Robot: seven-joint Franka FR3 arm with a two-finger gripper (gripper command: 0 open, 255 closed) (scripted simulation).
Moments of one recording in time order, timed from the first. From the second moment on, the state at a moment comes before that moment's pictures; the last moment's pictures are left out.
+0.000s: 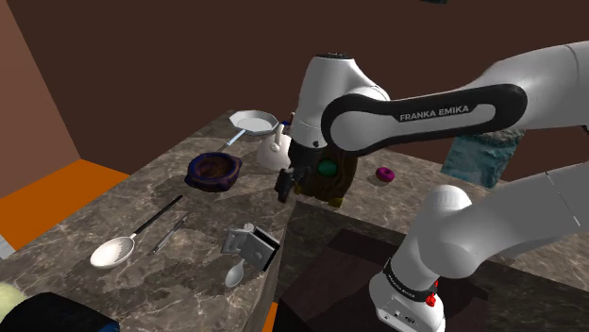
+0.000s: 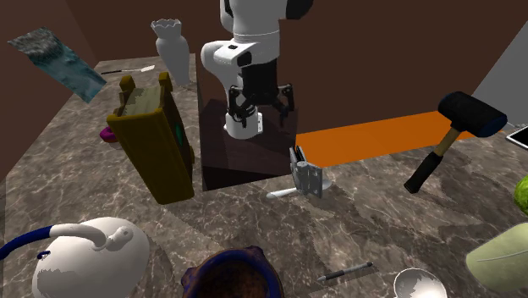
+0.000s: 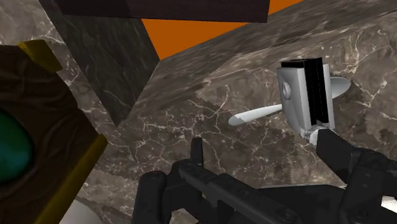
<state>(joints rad) 0.18 -0.65 0.20 -2.64 0.19 2.07 0.15</state>
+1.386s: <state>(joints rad) 0.27 -0.29 0.38 -2.70 0.27 2.54 0.22</state>
